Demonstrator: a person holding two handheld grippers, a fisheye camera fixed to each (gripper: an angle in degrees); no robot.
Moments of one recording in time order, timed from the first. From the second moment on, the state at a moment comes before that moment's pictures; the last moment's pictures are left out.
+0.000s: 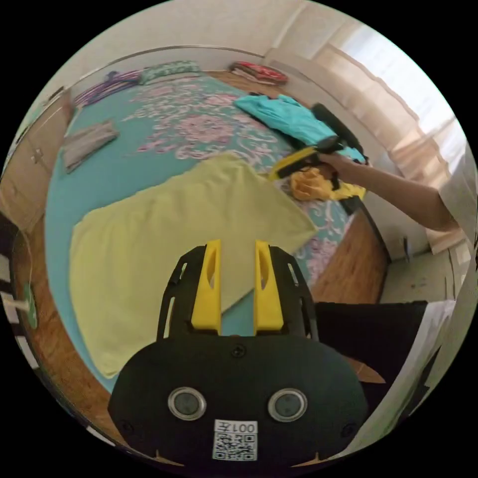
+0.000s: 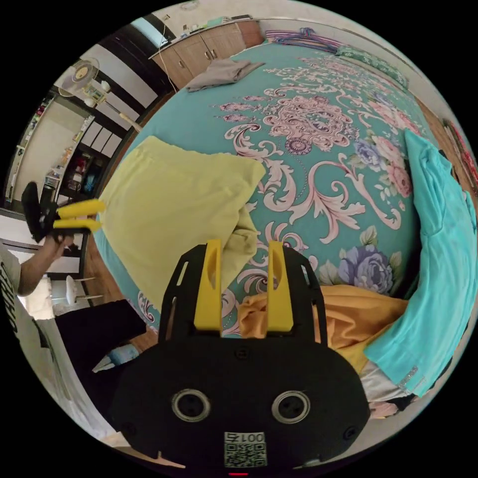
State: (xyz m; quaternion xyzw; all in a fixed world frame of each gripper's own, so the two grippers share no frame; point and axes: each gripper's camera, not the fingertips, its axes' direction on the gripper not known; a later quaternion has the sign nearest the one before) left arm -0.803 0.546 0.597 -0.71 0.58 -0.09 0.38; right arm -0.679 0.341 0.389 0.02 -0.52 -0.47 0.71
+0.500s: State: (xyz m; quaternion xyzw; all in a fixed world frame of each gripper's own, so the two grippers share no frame) left arm -0.705 0.563 0.461 -0.66 0.62 0.14 0.40; right arm -0.723 0.311 0.461 -0.07 -0.62 -0.44 0.65
